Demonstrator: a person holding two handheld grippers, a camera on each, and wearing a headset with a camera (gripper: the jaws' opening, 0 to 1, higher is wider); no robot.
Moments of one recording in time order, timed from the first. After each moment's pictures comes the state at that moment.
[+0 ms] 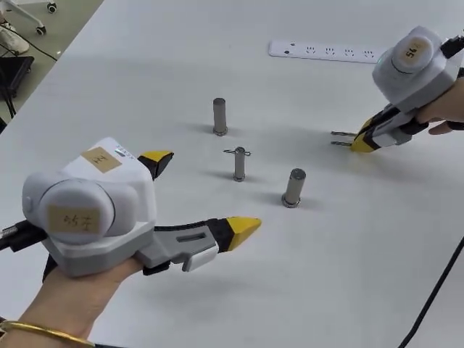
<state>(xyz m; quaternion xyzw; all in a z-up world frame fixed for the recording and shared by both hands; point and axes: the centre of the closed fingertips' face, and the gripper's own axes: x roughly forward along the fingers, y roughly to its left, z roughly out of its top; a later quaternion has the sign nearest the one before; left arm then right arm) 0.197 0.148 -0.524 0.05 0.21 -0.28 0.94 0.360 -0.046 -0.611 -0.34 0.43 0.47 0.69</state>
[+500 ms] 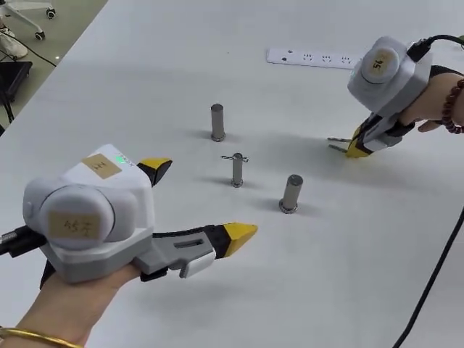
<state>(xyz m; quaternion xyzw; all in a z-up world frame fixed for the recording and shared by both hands) 0.195 0.147 -0.525 0.05 0.22 -0.28 0.93 0.352 -0.043 -0.613 -0.41 0.45 0.47 0.64</state>
